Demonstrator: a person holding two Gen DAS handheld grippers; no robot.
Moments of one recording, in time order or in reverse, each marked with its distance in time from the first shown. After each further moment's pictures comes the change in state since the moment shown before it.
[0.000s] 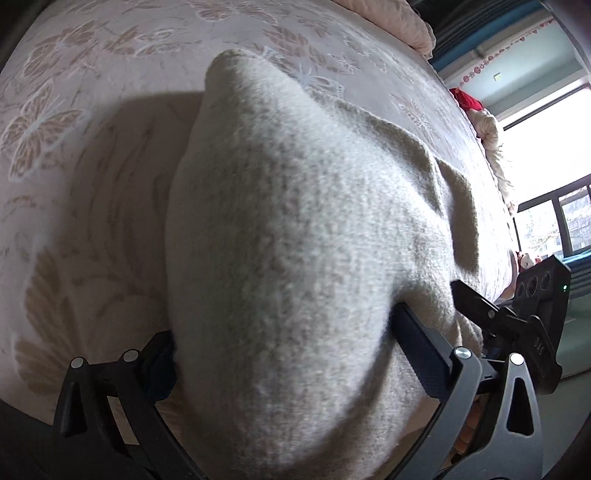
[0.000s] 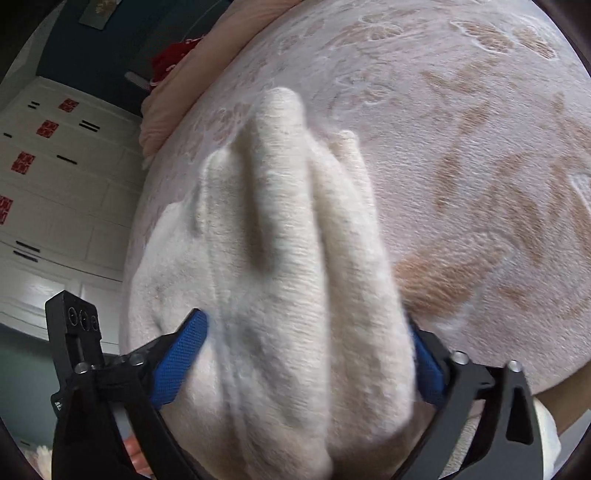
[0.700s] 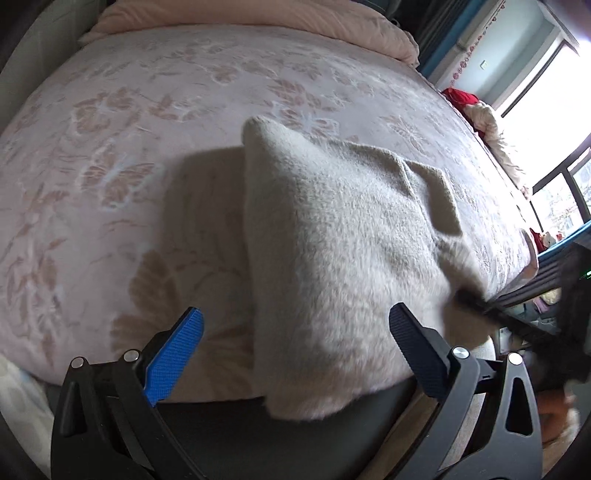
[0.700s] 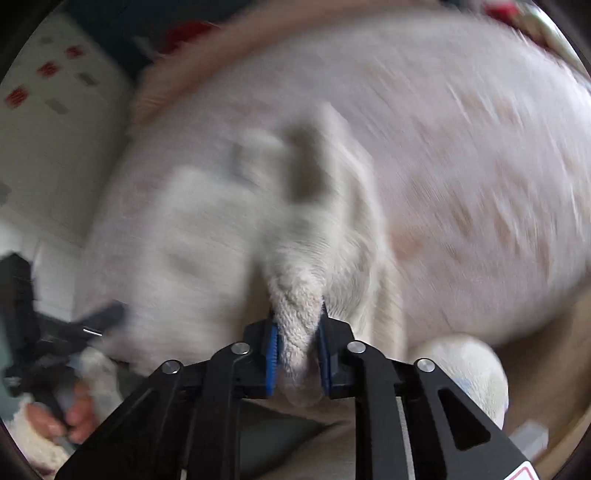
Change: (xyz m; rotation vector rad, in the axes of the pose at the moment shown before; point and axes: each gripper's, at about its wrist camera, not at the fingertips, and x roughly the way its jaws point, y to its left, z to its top) left arm -0.086 -0.002 -0.039 0.137 -0.148 0.144; right arm -0.061 0.086 -0.042 -0.228 -0.080 -0.200
